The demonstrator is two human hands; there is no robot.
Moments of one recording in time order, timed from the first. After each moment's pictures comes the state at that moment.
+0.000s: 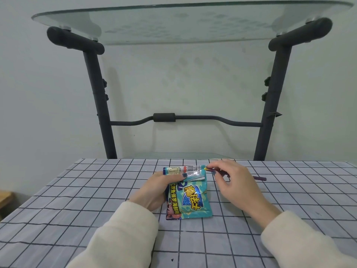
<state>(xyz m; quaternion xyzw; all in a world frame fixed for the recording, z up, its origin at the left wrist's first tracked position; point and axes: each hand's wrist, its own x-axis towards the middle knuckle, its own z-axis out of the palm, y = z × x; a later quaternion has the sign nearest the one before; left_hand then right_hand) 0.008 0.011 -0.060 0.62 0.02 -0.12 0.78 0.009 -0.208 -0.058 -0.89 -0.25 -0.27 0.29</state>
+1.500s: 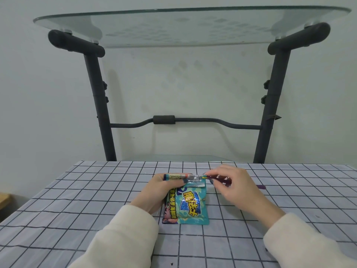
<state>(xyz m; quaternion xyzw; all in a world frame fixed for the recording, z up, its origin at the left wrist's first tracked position) 0.010 0.014 -0.069 0.66 0.00 -0.08 0.74 0.012 -0.213 -0.053 -0.88 -0.29 -0.20 0.33</state>
